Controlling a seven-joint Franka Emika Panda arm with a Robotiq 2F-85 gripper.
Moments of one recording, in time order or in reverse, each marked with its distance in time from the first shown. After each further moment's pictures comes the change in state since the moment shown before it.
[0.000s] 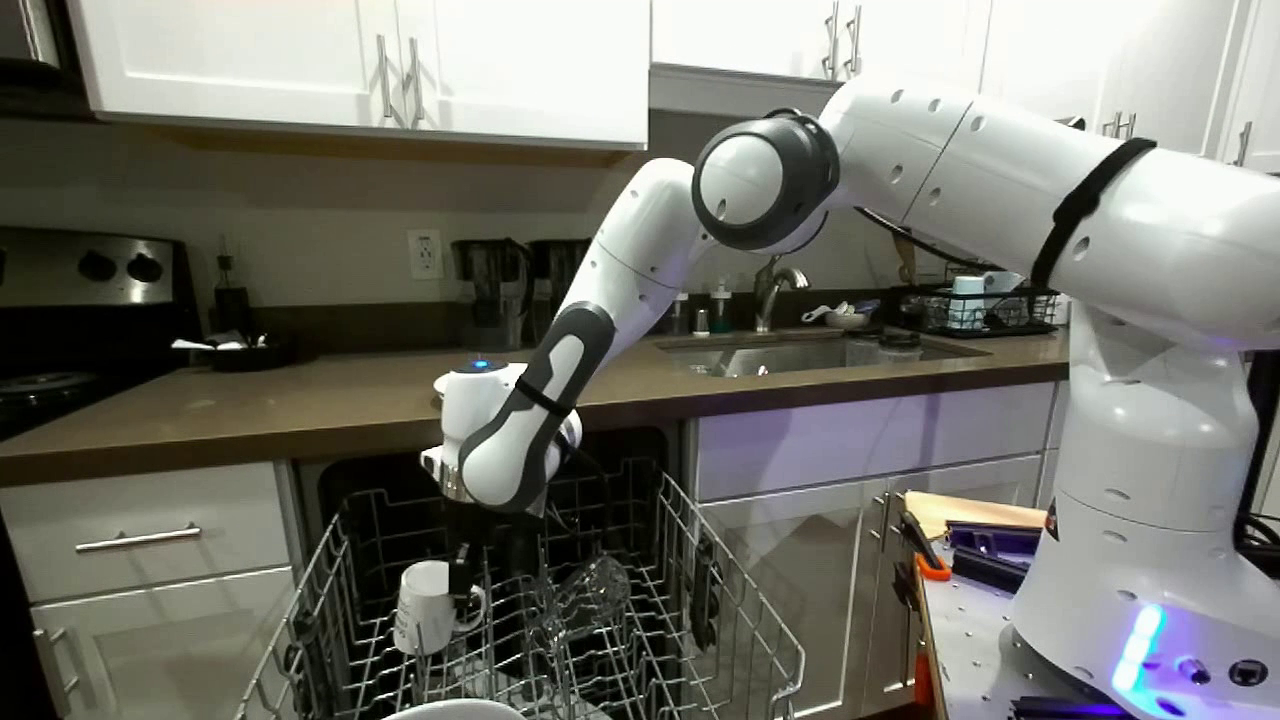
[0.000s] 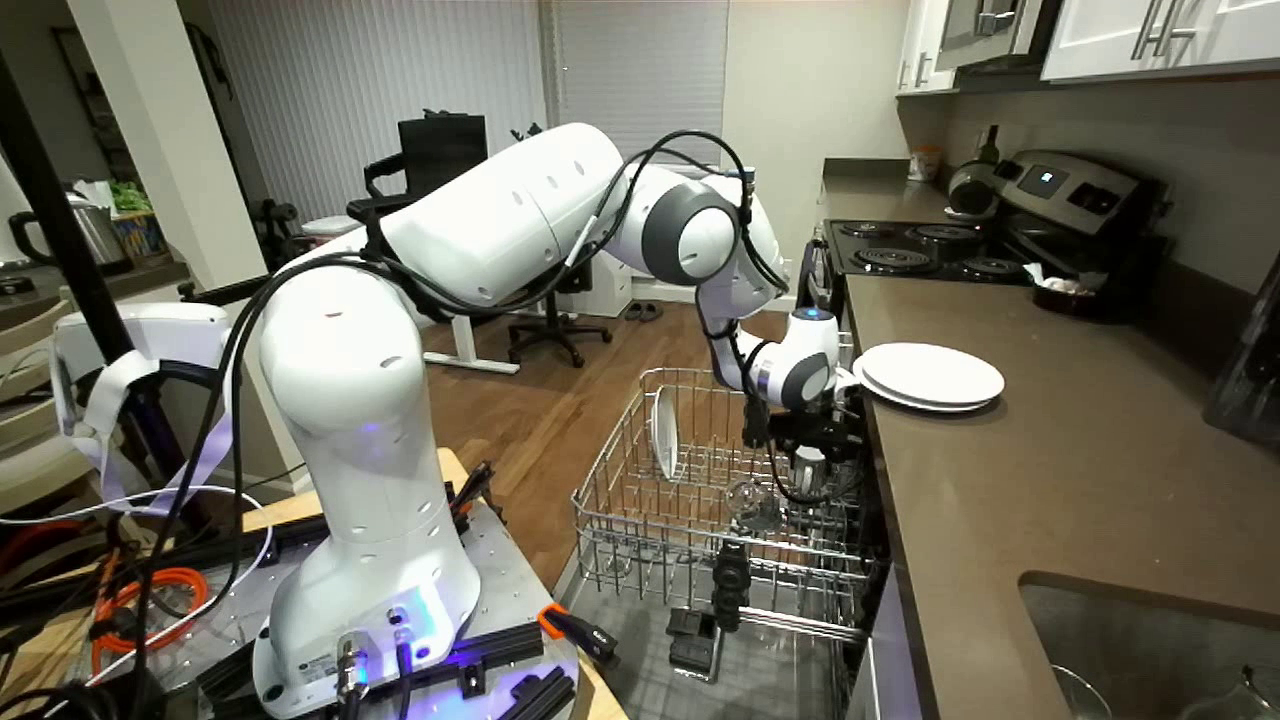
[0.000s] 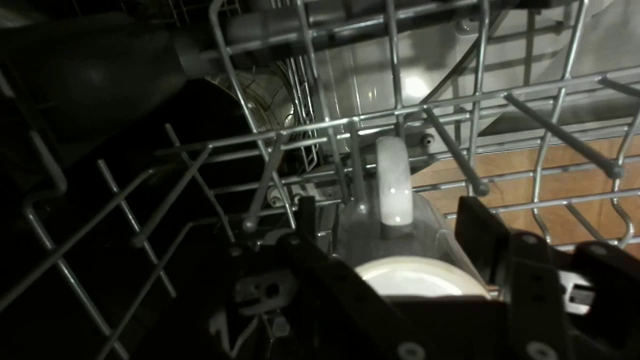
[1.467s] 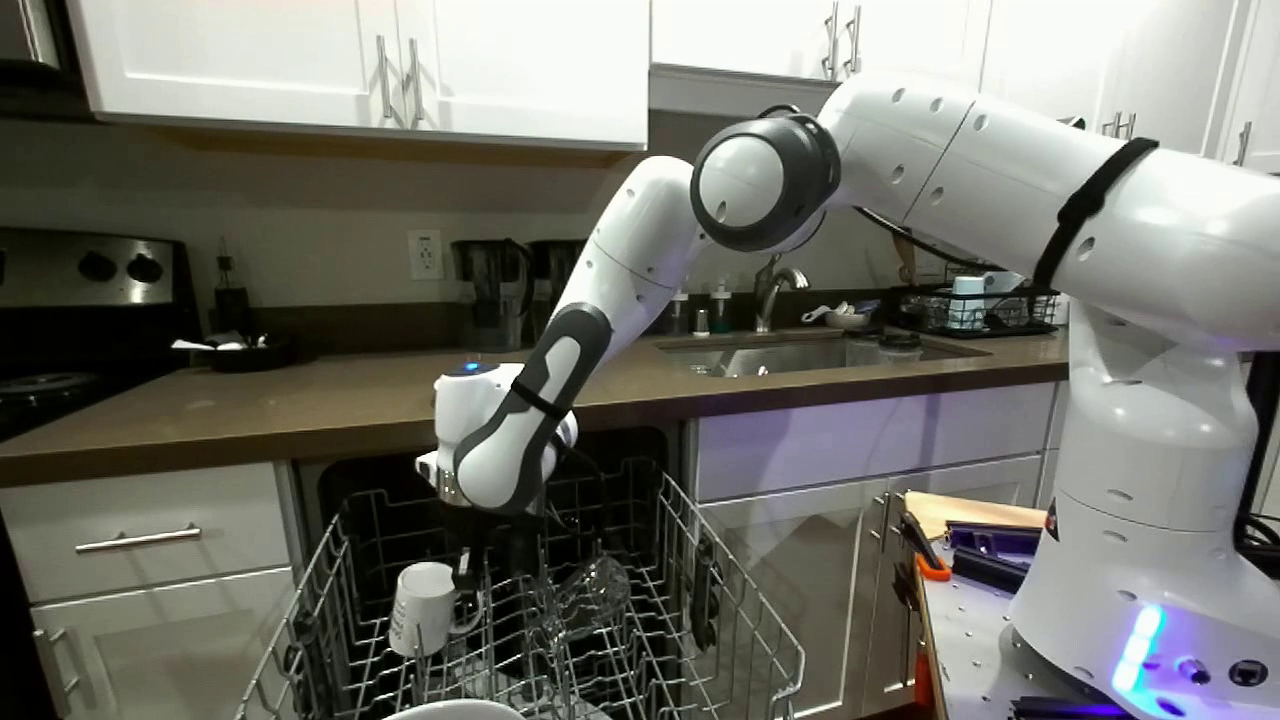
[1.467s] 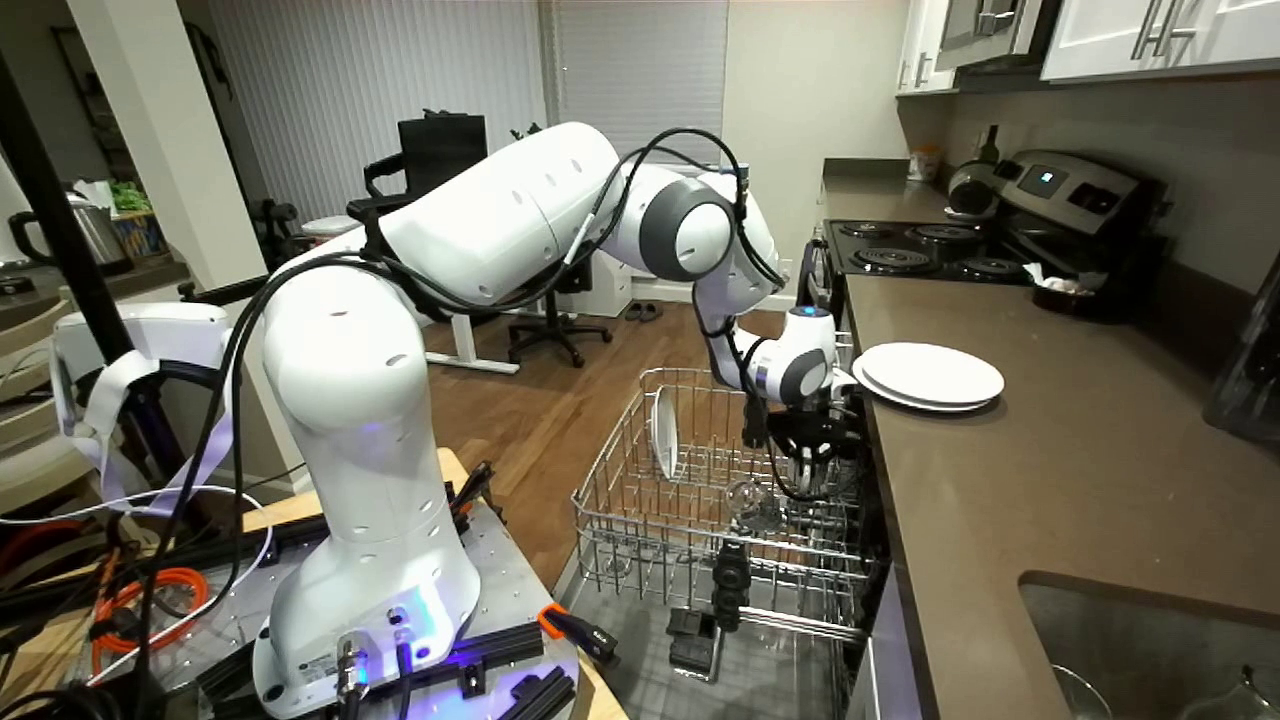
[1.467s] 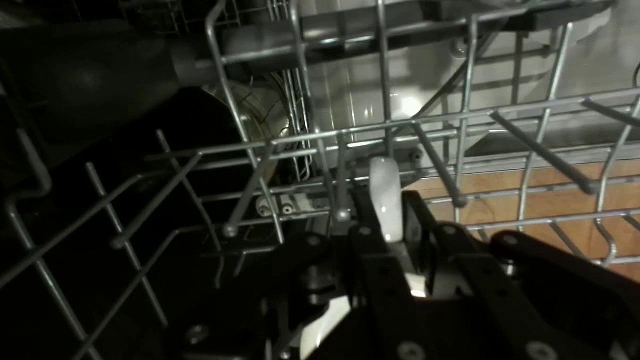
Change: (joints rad) arm 0.028 -0.003 -0.018 0.007 0.000 -0.048 -0.014
